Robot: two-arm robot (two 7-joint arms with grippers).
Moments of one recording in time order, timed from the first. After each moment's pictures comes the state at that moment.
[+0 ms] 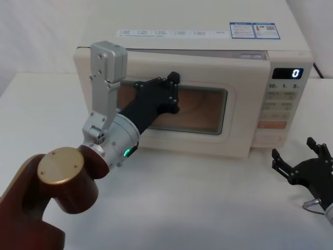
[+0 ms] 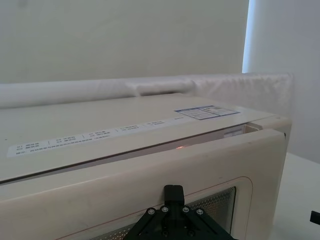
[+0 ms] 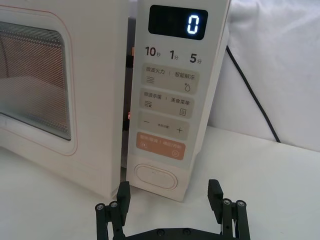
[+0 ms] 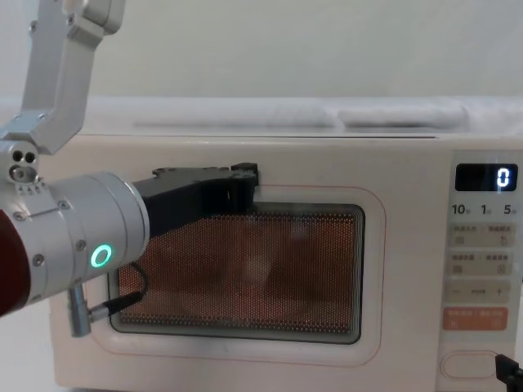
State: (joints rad) left arm -0.23 0.24 0.32 -1.71 -0.32 0.17 -0.22; right arm -0.11 0.22 -0.09 -1.64 0.08 -0.09 0.21
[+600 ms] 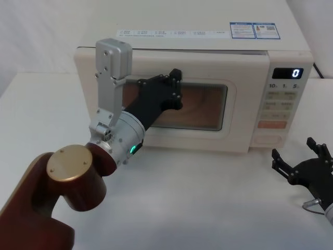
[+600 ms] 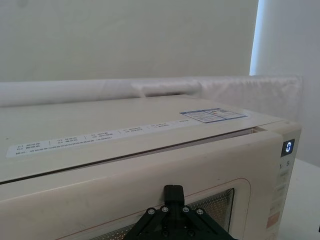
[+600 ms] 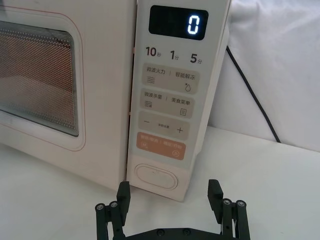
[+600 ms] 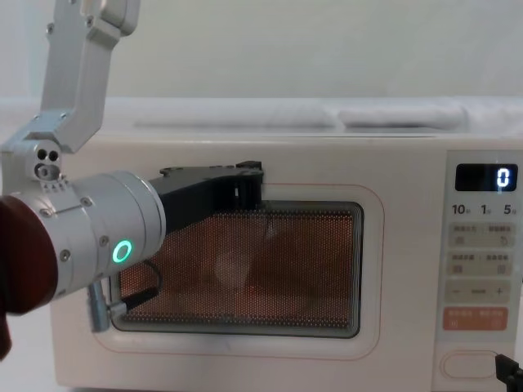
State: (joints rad) left arm -0.24 0.19 0.32 -1.69 -0.29 0.17 -0.19; right arm -0.11 0.22 -0.09 -1.64 0.08 -0.09 0.21
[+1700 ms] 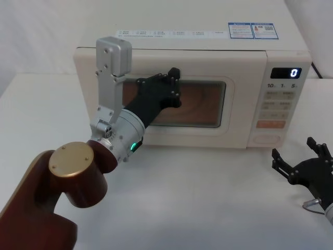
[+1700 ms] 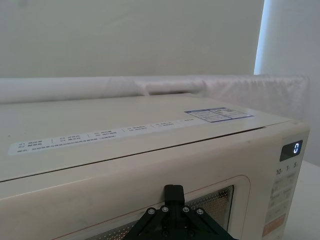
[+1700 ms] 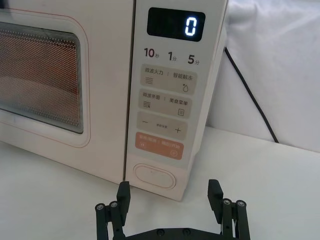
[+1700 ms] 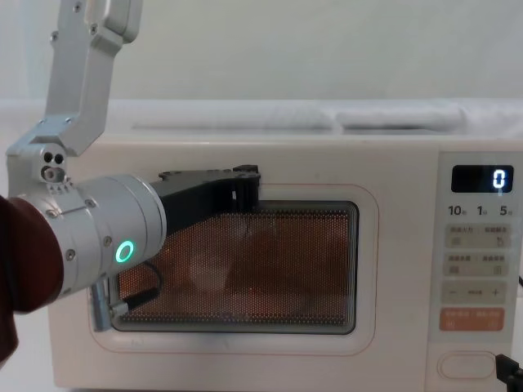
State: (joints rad) left arm -0.25 0.17 0.30 -1.66 -0.28 0.18 -0.20; right arm -0.11 0.22 -0.09 -1.64 0.08 -0.09 0.21
